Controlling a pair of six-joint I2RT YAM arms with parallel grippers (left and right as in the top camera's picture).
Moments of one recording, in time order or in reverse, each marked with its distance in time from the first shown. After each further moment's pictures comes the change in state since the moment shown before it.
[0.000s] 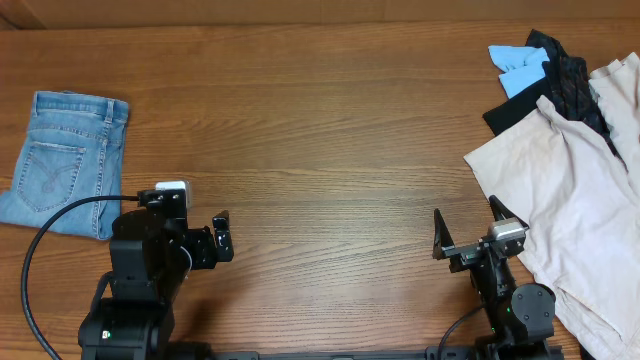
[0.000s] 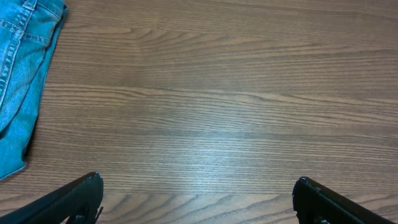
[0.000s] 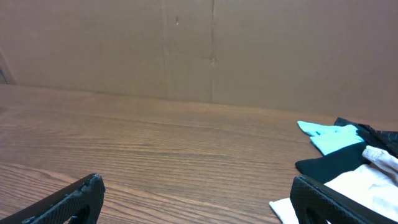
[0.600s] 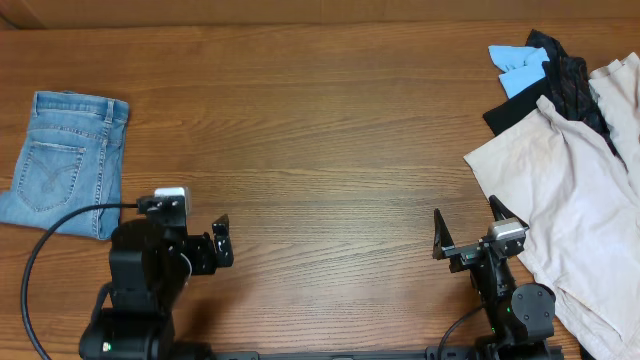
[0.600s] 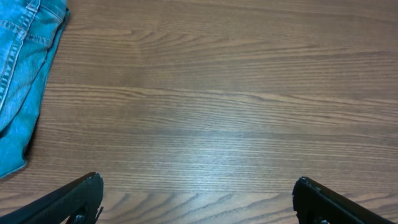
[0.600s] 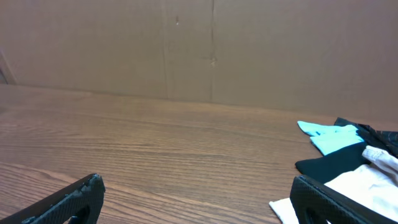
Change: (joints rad) left arm 0.000 -0.064 -0.037 0.000 0.000 0.000; right arm 0.000 0.000 0.000 0.000 0.000 0.000
